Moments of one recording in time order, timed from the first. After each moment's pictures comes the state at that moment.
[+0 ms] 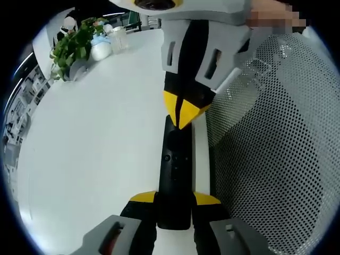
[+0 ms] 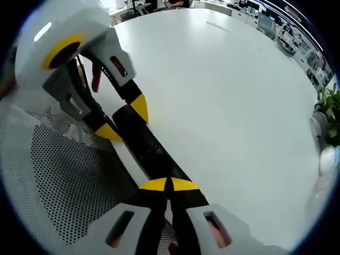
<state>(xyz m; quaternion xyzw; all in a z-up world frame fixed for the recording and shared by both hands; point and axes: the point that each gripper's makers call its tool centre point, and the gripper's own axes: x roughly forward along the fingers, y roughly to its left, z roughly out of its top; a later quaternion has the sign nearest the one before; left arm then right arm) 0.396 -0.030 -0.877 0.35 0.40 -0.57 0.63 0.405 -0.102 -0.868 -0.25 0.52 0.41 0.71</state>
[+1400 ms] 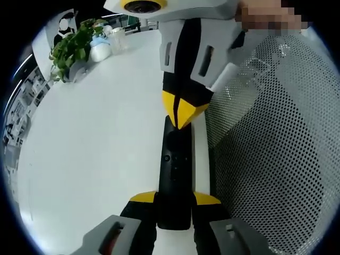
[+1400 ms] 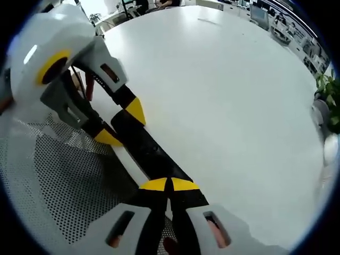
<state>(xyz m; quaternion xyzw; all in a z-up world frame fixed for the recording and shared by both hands) 0.396 -0.031 -0.876 0.35 0.39 -0.57 0.63 0.404 -0.102 -0.867 -0.22 0.53 0.40 0.71</state>
